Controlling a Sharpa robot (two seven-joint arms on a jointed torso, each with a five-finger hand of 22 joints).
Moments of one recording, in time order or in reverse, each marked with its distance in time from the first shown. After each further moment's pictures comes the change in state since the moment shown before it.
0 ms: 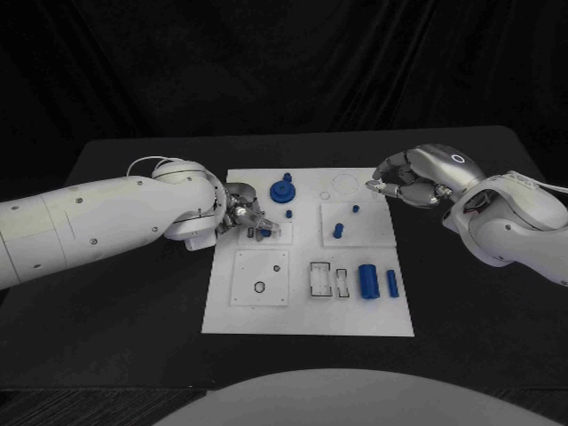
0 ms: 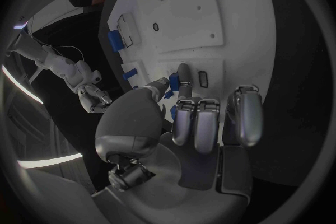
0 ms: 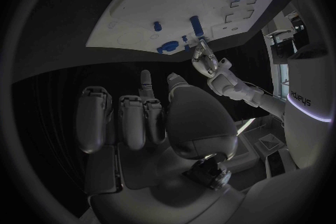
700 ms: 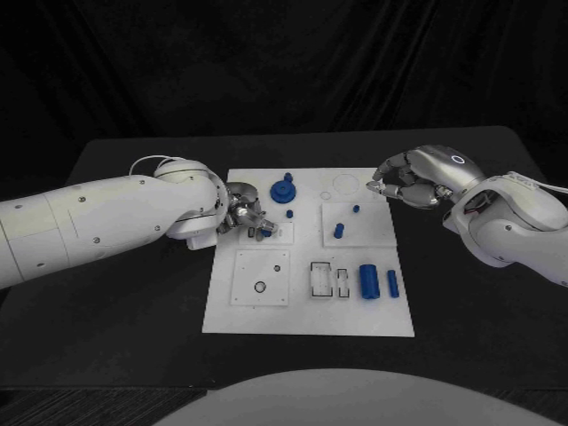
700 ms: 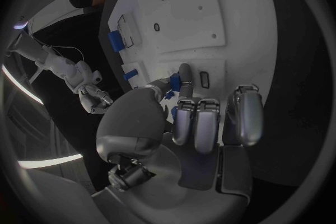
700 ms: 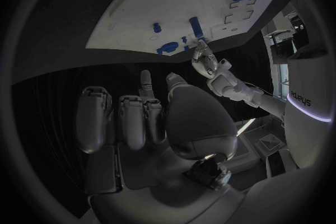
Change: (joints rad) left arm 0.000 0.007 0.002 -0.005 0.000 0.009 0.002; left_hand 0.085 0.047 0.010 -0.038 0.260 0.020 -0.005 -0.002 0.040 -0.004 -0.004 0.000 0.000 0.000 0.000 0.000 0.000 0.000 0.000 0.000 -0.009 0.000; right arm -0.001 0.001 0.000 0.000 0.000 0.008 -0.001; right_hand 0.014 -0.001 0.003 0.003 0.023 0.000 0.000 -0.005 -0.001 0.000 0.000 0.000 0.001 0.000 0.000 0.000 0.000 0.000 0.000 0.000 0.000 0.000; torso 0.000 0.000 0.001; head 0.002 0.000
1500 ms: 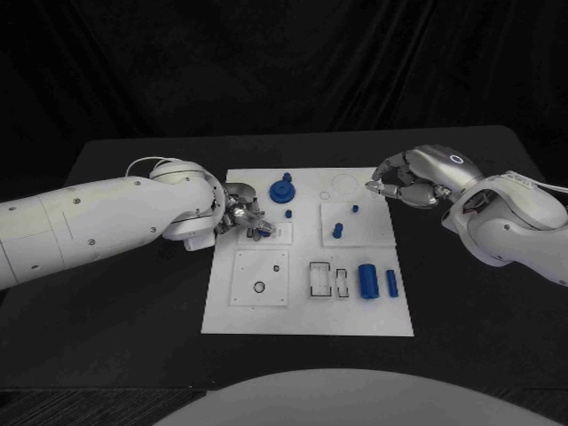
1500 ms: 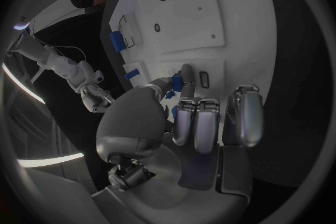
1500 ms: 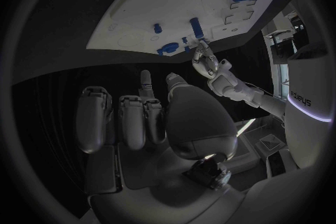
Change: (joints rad) left arm -0.001 -0.013 -0.001 0.006 0.000 -0.005 0.020; left_hand 0.047 -0.019 0.035 -0.026 0.072 -0.004 -0.007 0.022 0.051 0.001 -0.006 0.000 0.000 0.000 -0.007 0.000 0.000 0.000 0.004 -0.008 0.000 0.000; right arm 0.000 0.002 0.000 -0.003 0.000 0.002 -0.001; right_hand 0.000 0.000 0.000 0.000 0.004 0.000 0.000 0.000 0.000 0.000 0.000 0.000 0.000 0.000 0.000 0.000 0.000 0.000 0.000 0.000 0.000 0.000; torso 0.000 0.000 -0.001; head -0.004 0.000
